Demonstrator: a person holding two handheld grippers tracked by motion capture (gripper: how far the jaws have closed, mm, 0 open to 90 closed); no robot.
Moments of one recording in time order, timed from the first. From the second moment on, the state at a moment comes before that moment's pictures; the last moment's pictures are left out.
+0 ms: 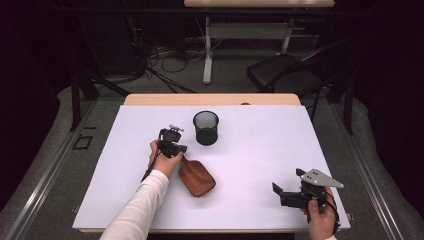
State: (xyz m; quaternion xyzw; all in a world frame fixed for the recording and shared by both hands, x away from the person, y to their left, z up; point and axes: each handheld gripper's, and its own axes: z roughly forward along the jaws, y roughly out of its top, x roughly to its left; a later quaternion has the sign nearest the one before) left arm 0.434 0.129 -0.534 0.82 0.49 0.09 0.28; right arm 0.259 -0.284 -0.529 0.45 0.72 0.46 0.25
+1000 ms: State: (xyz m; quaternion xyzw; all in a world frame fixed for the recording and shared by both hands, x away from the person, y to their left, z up) left arm 0.381 0.178 -0.543 0.83 0.47 0.09 0.29; right arm 0.258 -0.283 -0.529 0.45 0.72 0.46 0.25
